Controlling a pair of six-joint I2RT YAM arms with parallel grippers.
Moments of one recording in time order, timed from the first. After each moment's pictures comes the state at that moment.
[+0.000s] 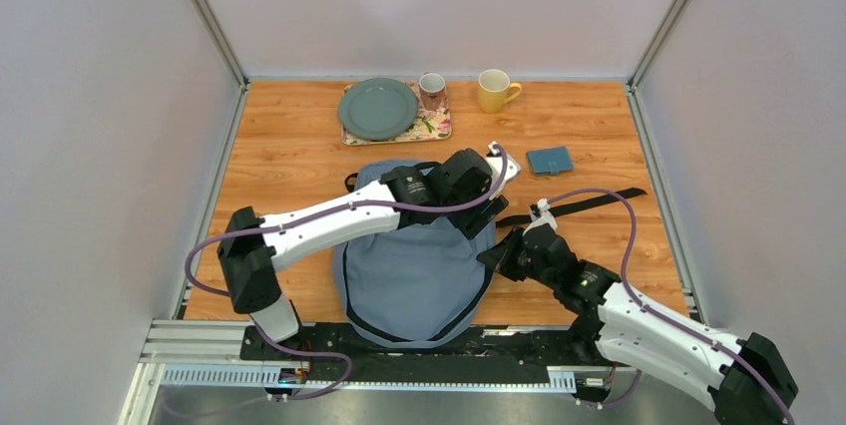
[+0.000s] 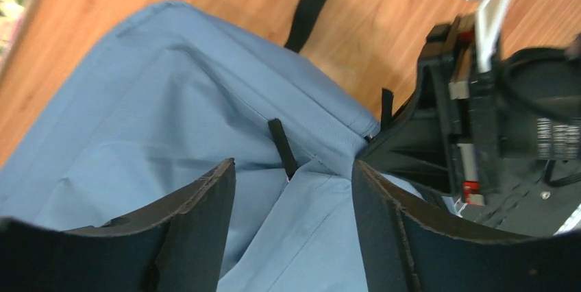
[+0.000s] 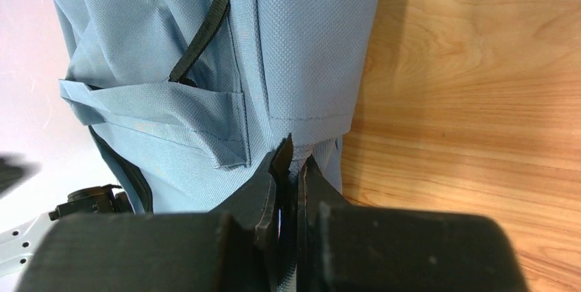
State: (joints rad) left arm -1.09 1.63 1.50 -0.62 -0.12 -0.09; right arm 0.80 0.75 0.31 -0.16 0.06 1.12
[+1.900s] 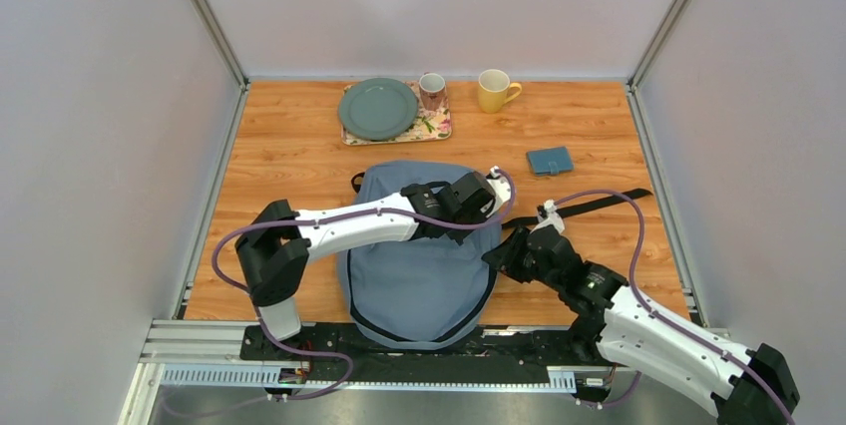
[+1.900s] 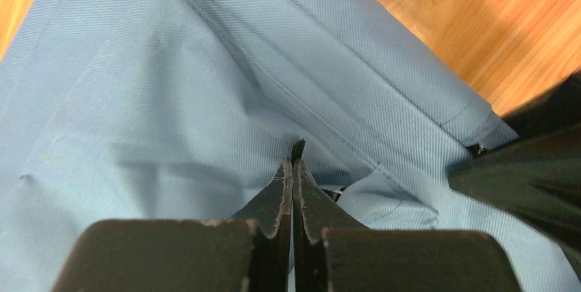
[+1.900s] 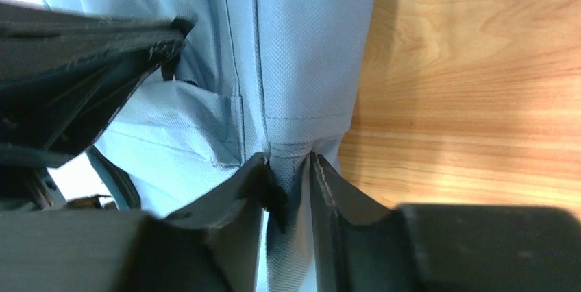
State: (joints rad) left arm -1.09 1.78 1.36 -0.51 -0.20 -0.02; right arm 0.80 0.68 0.32 -0.28 0.10 1.12
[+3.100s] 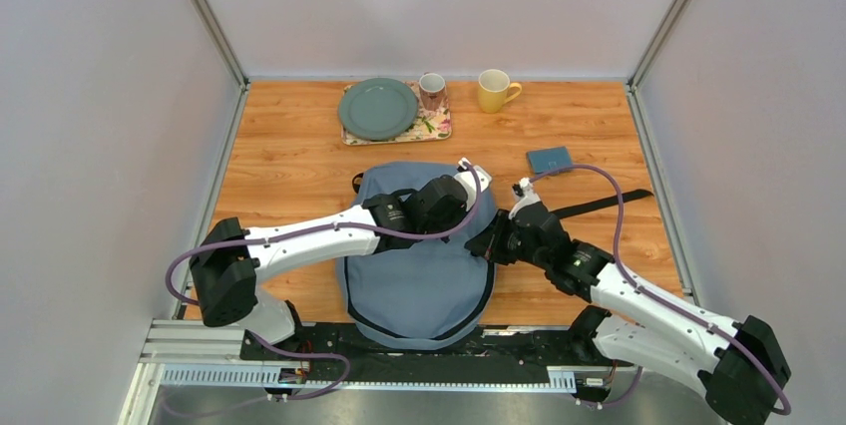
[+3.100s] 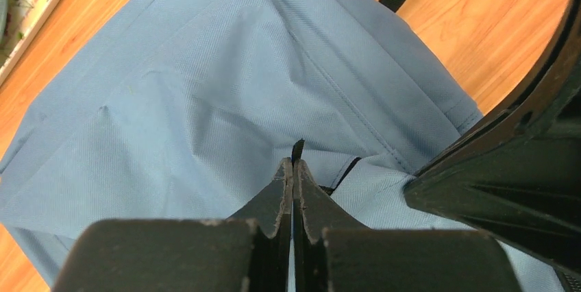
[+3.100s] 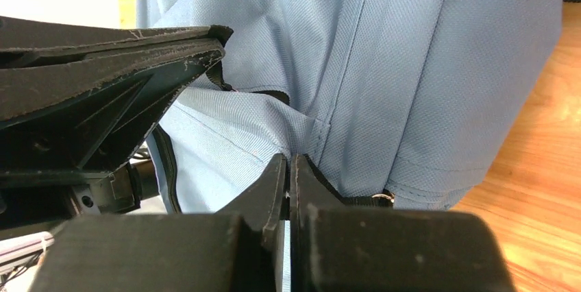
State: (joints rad) left arm -1.09 1.52 1.16 -0.37 -0.30 -0.11; right arm 0.80 0.88 0.50 -0.19 -0.04 0.98
